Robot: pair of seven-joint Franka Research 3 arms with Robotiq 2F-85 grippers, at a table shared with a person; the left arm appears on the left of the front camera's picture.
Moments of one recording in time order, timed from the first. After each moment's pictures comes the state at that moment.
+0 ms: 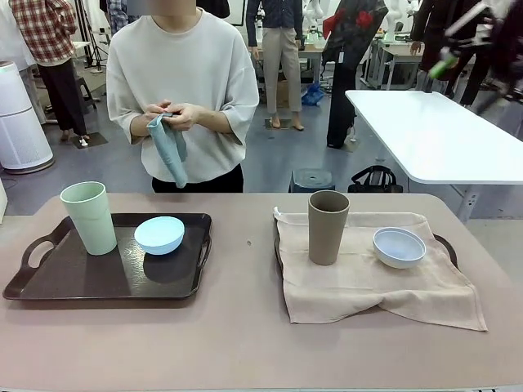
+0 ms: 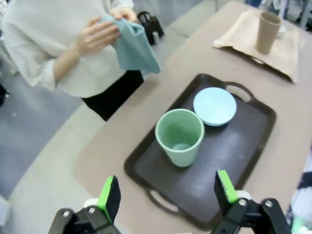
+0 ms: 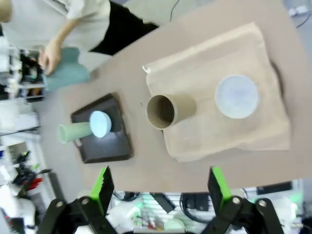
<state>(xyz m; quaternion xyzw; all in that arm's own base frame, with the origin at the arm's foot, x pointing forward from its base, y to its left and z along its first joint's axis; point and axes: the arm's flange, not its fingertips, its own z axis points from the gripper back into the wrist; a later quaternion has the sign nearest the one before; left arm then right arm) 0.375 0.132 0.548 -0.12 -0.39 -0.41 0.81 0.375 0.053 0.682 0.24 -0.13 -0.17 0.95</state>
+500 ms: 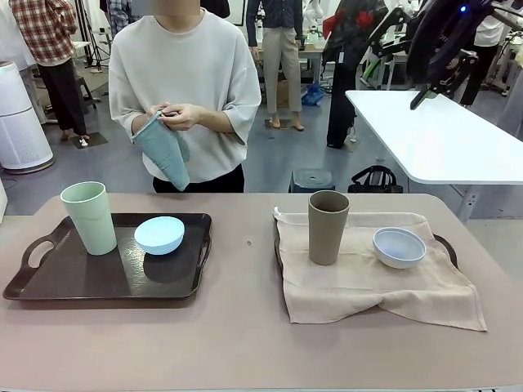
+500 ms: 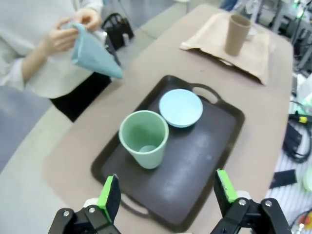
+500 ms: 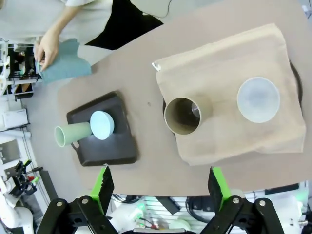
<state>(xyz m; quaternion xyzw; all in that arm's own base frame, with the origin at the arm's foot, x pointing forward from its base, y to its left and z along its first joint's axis) 0.368 0.127 0.544 -0.19 -0.36 -0.42 0.81 0.414 0.115 0.681 0.22 -0.11 -0.17 0.95</state>
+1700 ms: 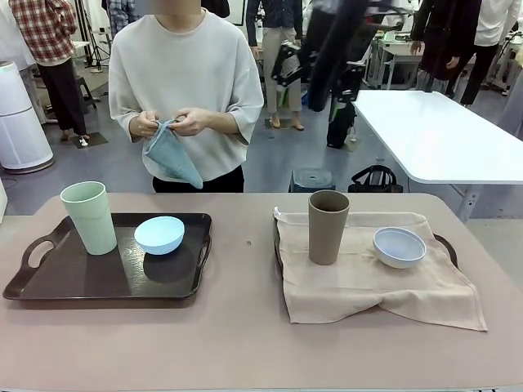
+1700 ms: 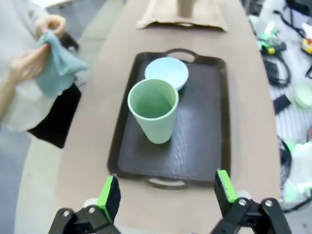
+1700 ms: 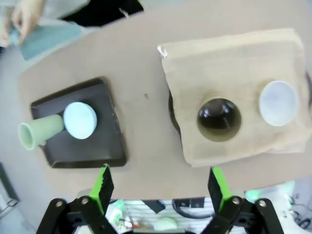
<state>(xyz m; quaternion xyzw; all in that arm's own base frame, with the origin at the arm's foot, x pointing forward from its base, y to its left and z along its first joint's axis) 0.465 0.216 0.519 -0.24 -0.30 -0.61 0.69 0.484 0.292 0.639 0.09 -0.05 -0.11 0.99</state>
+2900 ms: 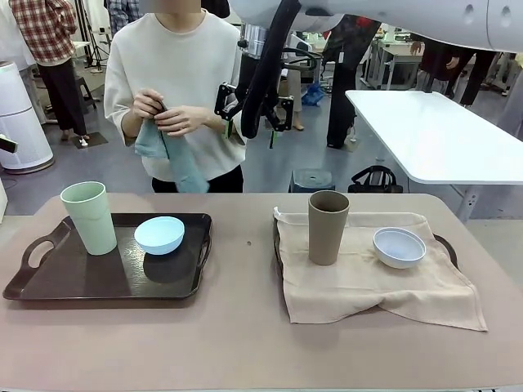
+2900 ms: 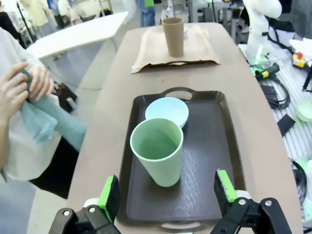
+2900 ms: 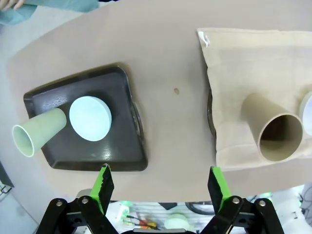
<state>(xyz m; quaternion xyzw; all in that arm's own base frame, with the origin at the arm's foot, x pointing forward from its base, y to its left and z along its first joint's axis) 0.484 0.199 0.477 -0.30 -0.38 -0.62 0.62 0.531 0.387 0.576 0.08 0.00 -0.09 0.99</state>
